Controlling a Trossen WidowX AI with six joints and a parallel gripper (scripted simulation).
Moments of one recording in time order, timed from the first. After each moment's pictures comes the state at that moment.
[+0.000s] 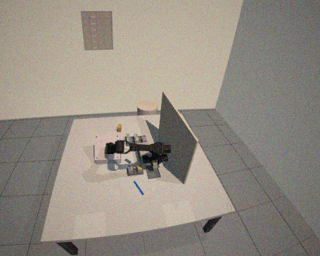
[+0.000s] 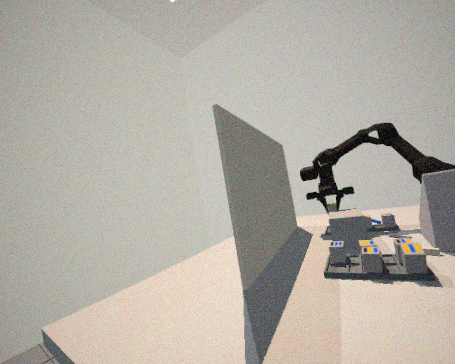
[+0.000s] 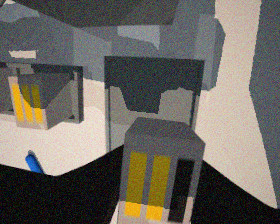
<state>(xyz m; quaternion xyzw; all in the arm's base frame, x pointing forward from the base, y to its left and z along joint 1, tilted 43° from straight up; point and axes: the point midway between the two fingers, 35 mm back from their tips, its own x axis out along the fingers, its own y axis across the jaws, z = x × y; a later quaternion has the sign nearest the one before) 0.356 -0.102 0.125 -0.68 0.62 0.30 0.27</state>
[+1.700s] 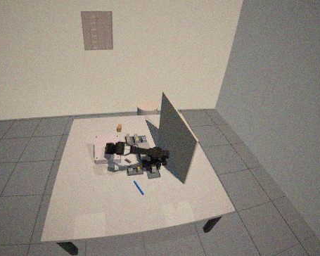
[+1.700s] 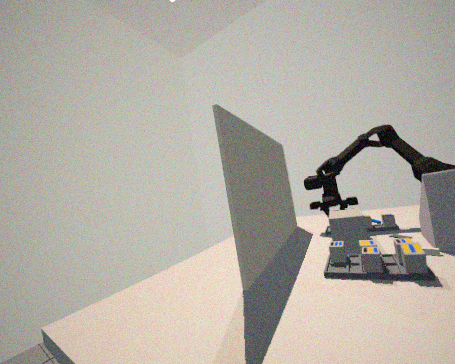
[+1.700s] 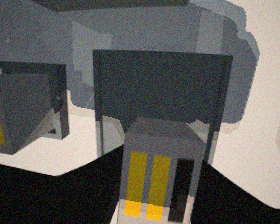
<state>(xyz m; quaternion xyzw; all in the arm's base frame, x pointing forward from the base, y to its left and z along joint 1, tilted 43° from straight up) 0.352 -0.135 0.095 -0.68 0.62 0.29 0.27</state>
